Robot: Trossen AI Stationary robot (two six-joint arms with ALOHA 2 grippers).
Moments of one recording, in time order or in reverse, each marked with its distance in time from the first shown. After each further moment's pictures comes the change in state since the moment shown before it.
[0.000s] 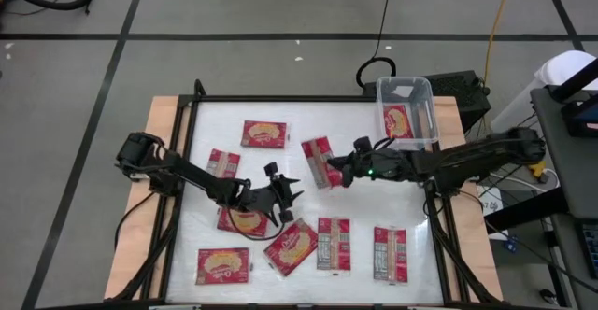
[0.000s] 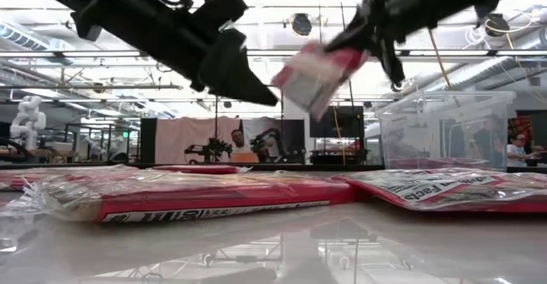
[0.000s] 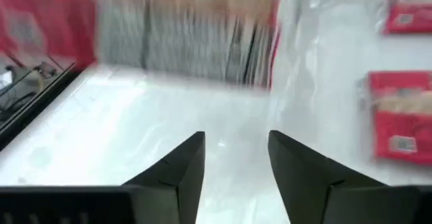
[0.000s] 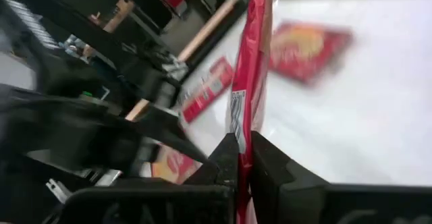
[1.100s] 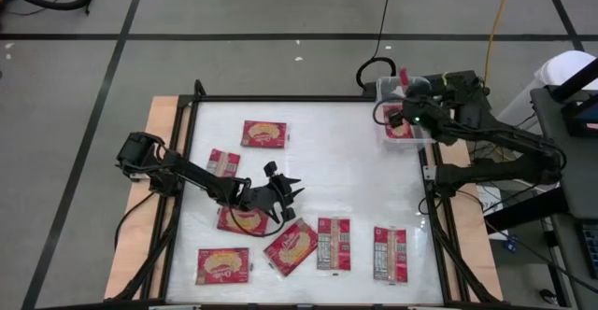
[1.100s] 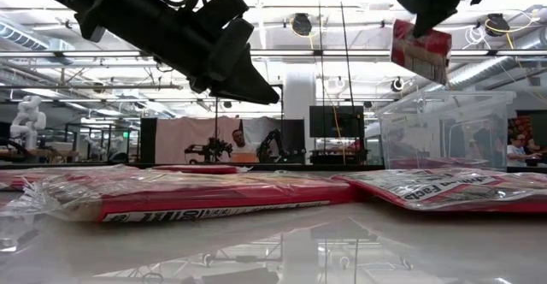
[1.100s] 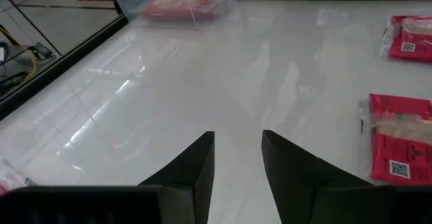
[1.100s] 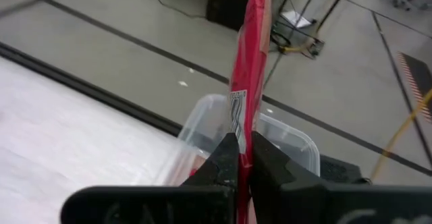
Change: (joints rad) left arm 0.014 0.007 0.000 0.021 0.002 -0.109; right arm -0.379 -0.225 0.526 -1.301 0.532 -0.379
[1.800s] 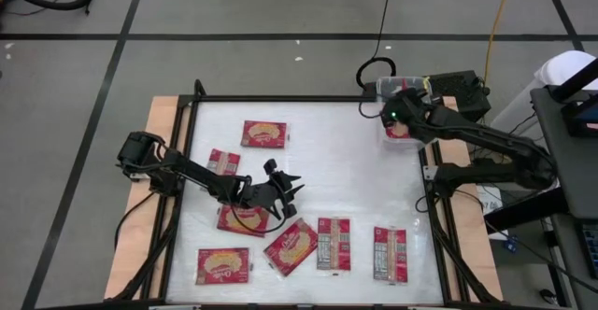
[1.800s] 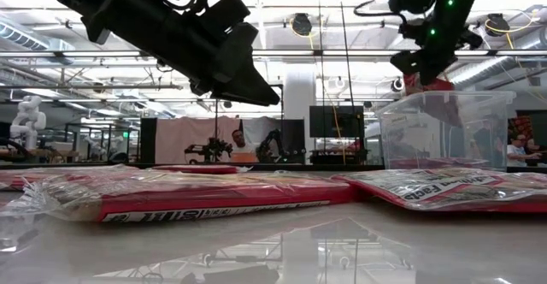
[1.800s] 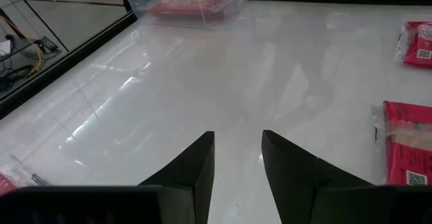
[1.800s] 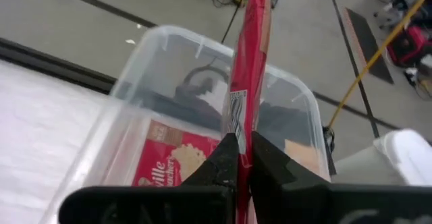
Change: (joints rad) left arm 0.022 0.000 0.000 0.002 0.000 -0.018; right arm -0.231 0.086 -0.268 0.208 -0.027 0.008
